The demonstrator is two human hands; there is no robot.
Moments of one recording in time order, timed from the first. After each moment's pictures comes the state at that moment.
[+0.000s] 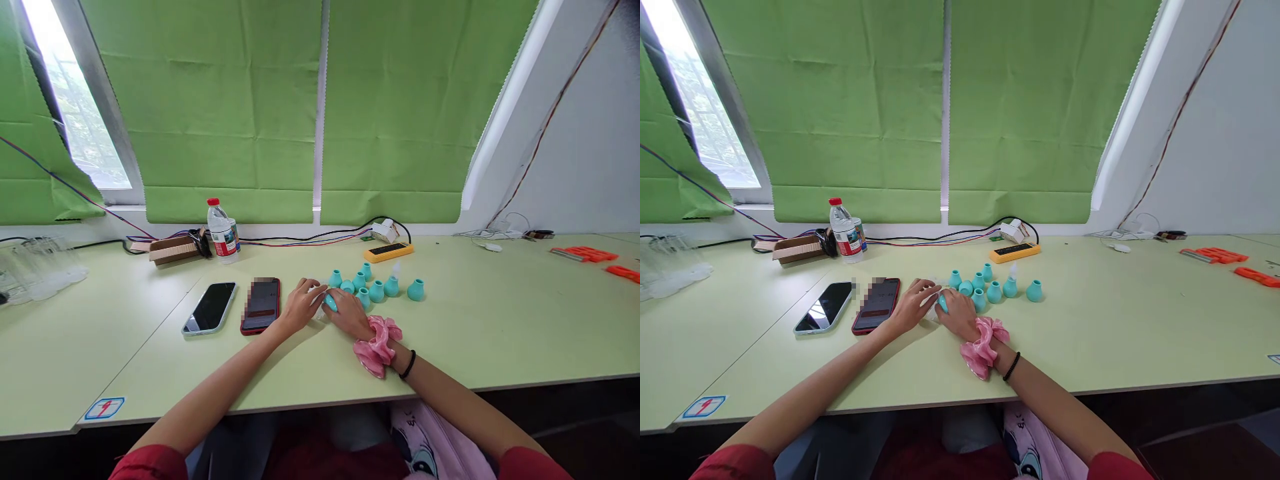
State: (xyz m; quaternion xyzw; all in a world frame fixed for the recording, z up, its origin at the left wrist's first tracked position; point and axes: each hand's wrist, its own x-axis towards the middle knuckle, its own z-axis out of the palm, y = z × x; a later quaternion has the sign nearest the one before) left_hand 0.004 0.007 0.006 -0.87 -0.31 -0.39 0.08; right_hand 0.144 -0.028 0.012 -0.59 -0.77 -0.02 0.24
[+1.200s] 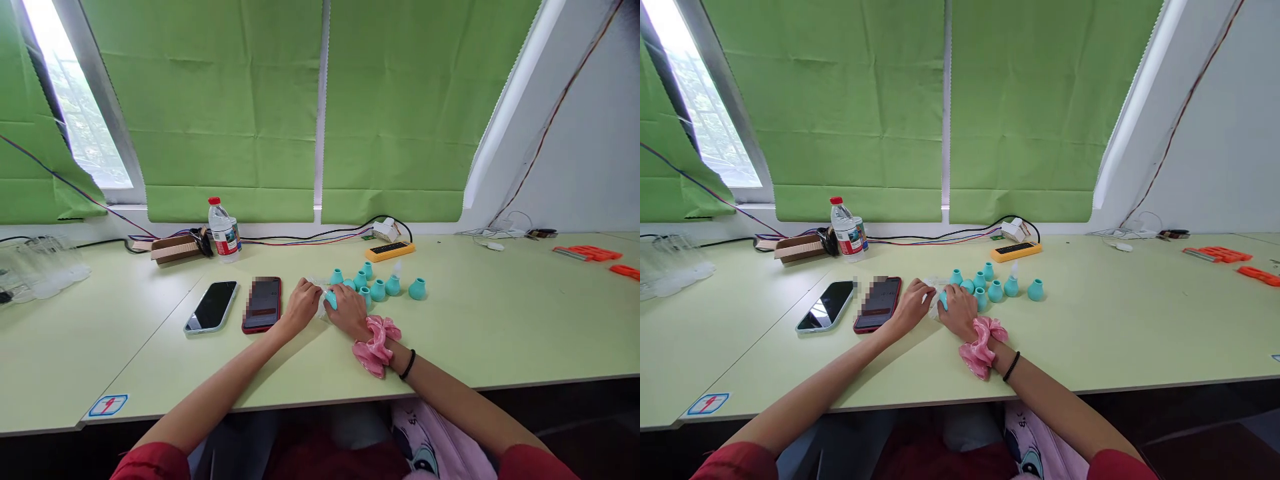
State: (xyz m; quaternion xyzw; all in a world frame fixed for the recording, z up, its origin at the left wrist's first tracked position) left_hand 0.011 0.011 0.002 -0.84 -0.35 -0.41 0.09; right_hand 0.140 -0.027 0.007 -0.61 -0.74 -0.07 0.28
